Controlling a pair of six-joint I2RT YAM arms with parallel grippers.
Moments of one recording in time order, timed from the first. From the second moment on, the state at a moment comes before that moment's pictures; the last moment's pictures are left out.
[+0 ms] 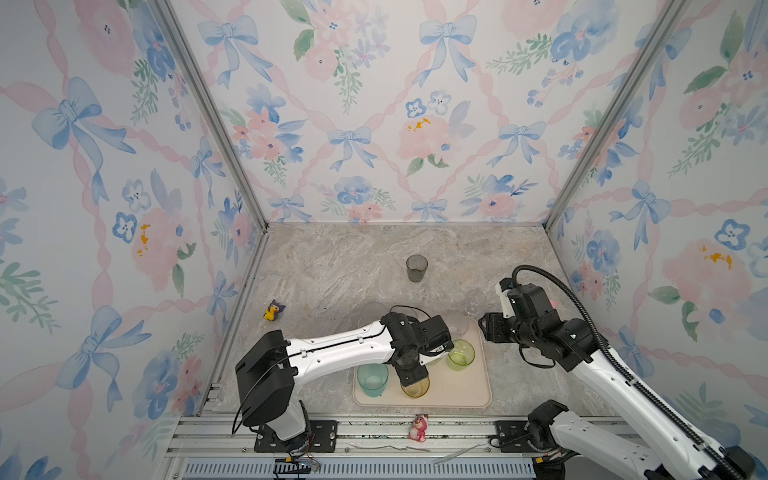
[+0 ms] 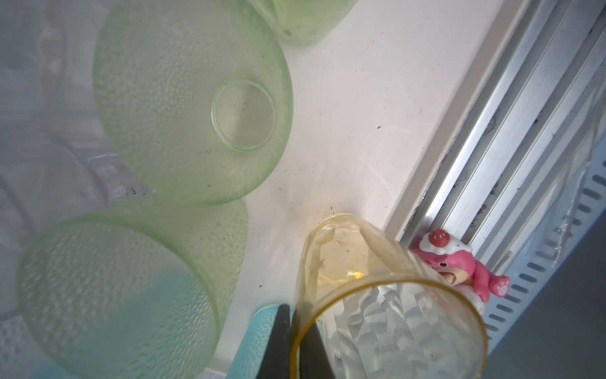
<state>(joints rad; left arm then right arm) -1.14 1.60 1.23 -1.02 -0.03 0.06 0.51 0.92 0.89 -0.87 0.07 0.42</state>
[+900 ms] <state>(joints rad) -1.11 1.62 1.17 -0.99 -0.06 0.08 0.51 0.95 0.89 -0.86 0.08 0.40</state>
